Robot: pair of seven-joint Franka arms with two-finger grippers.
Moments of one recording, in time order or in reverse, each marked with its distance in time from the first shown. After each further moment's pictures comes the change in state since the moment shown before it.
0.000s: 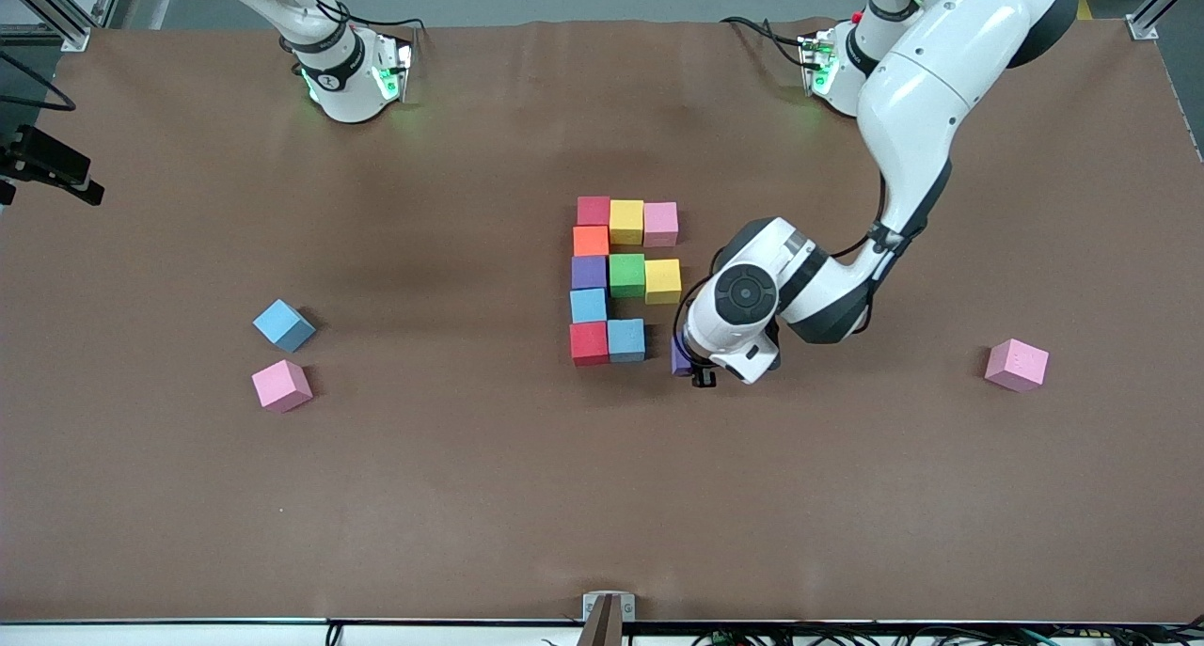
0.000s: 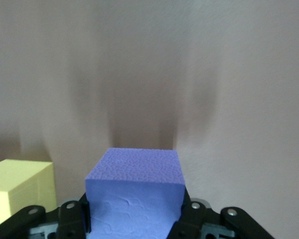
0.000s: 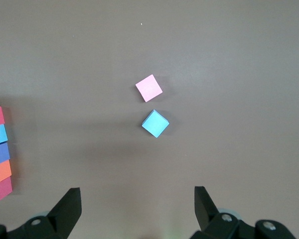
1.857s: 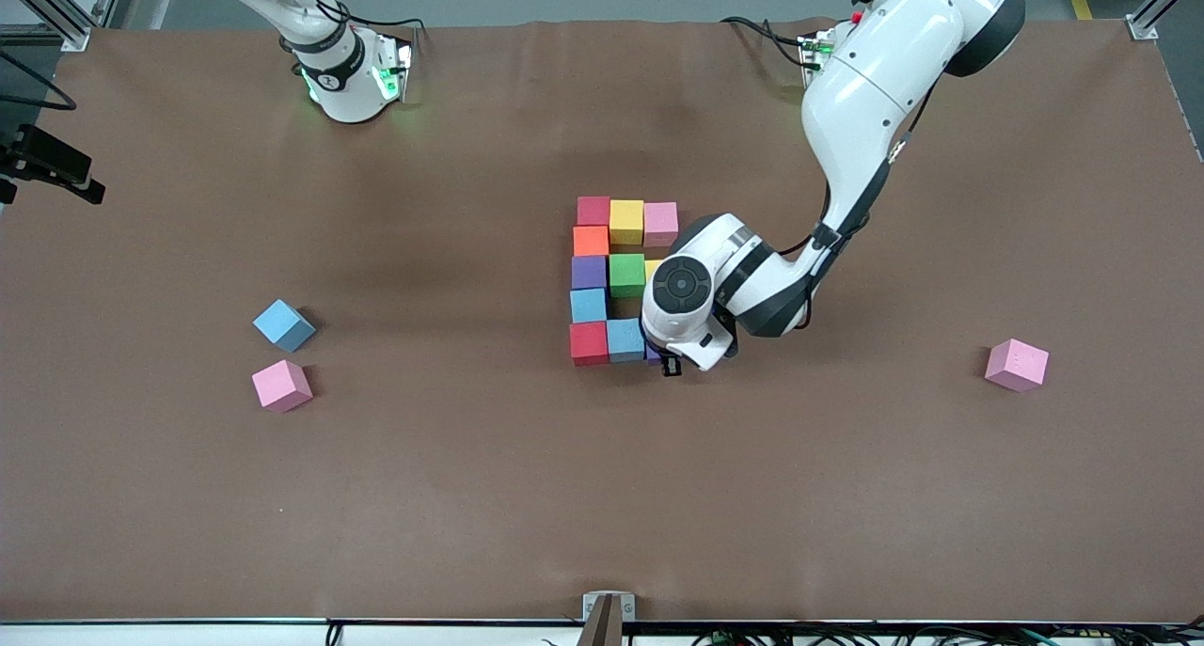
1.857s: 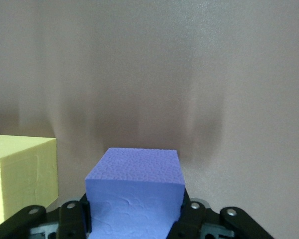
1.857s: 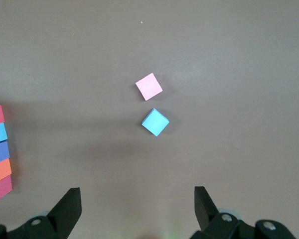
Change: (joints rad) left arm -0.182 0.052 0.126 0.086 -0.030 -0.030 -0.057; right arm 0.000 0.000 0.000 0.000 0.000 -0.006 -0.001
